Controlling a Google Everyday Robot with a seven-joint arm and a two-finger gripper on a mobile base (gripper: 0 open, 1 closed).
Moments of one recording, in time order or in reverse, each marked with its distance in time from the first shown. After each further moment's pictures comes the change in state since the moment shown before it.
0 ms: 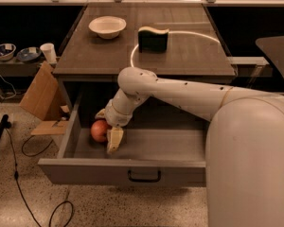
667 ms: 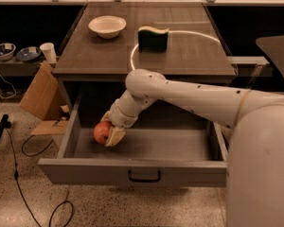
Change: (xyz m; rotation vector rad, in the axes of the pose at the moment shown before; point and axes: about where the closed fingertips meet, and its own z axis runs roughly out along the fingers) arm 0.005 0.009 -0.018 0.082 -0.010 0.030
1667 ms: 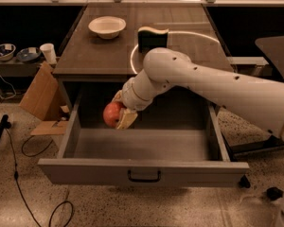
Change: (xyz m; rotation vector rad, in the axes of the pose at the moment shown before) arm -0.014 -0.015 -0.102 0.211 0.035 -0.011
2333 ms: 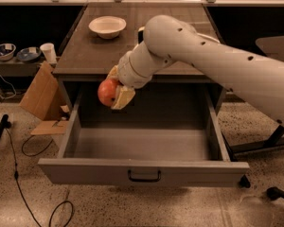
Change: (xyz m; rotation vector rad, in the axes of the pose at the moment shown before) arm -0.043 -0.043 -0.065 0.092 -0.003 -0.087
